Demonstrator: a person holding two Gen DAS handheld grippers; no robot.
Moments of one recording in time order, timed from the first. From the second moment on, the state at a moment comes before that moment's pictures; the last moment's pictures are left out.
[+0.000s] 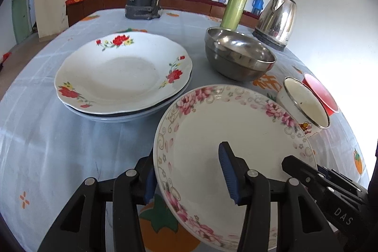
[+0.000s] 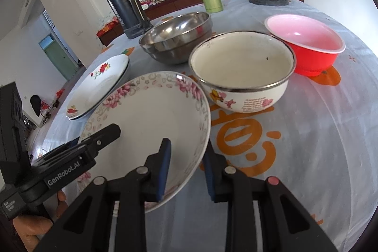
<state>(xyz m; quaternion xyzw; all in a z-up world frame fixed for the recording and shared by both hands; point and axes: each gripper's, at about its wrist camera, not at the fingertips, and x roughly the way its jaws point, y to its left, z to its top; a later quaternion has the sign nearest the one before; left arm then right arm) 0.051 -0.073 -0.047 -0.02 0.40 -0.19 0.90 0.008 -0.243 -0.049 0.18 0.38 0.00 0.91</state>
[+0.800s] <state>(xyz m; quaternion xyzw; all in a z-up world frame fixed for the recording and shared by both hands) 0.024 -0.061 -0.032 -0.01 0.36 -0.18 0.92 -0.013 -0.224 -0.032 0.13 0.33 0.01 0.93</state>
